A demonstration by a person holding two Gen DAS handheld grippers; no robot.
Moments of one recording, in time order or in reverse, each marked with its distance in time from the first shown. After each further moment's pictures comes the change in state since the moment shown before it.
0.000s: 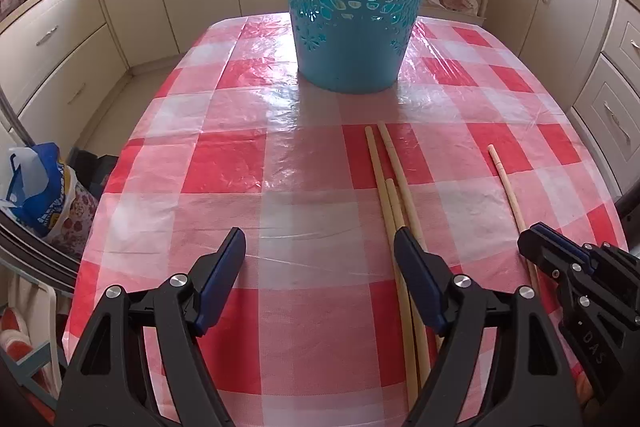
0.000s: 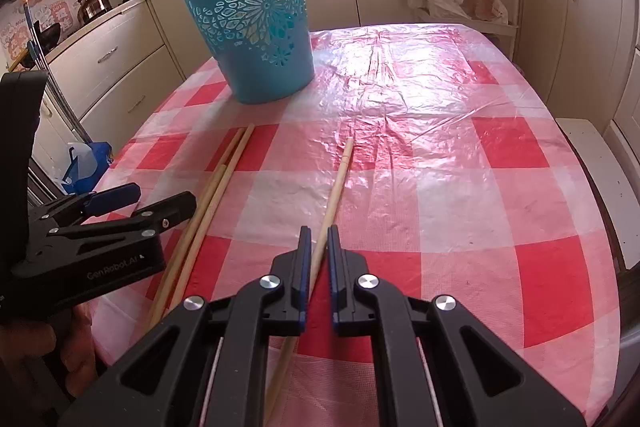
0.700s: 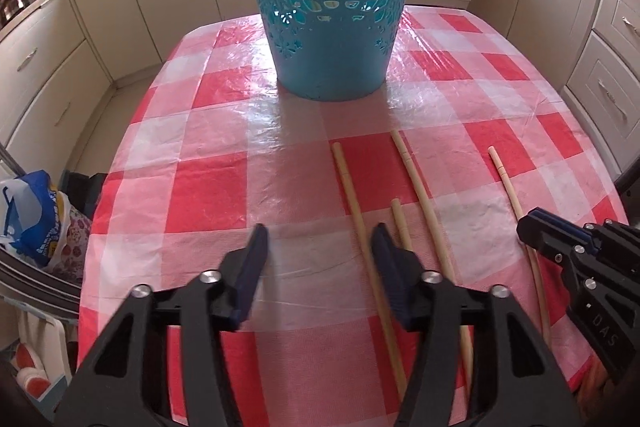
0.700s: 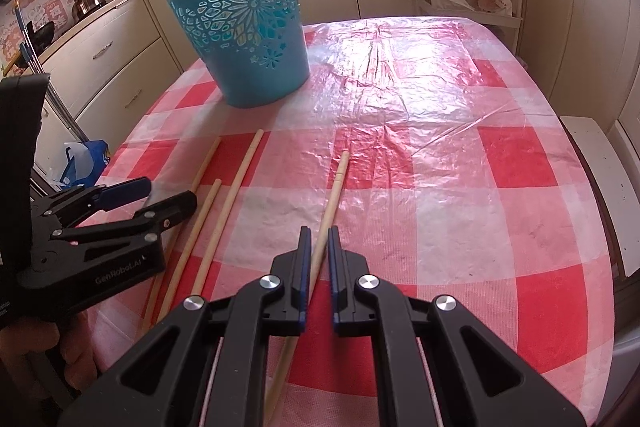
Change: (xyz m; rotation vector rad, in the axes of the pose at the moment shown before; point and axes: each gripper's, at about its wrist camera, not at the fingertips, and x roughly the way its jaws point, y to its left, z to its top) left arm 0.014 -0.004 0.022 0.083 0.035 -0.045; right arm 0.013 -0.004 0.020 -0.021 0.060 0.000
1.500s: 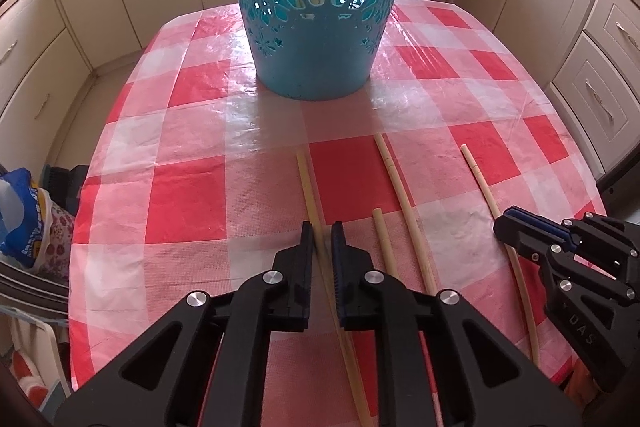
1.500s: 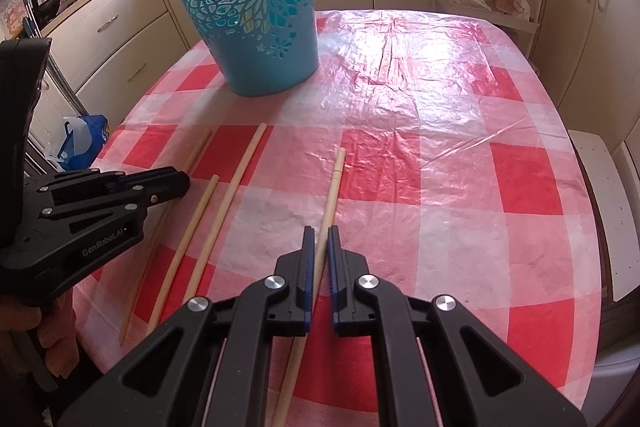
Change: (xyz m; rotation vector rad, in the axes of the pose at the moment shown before) left arm 0.005 -0.002 0.011 0.008 0.057 -0.053; right arm 0.010 0.003 0.015 -0.050 0.061 -0.008
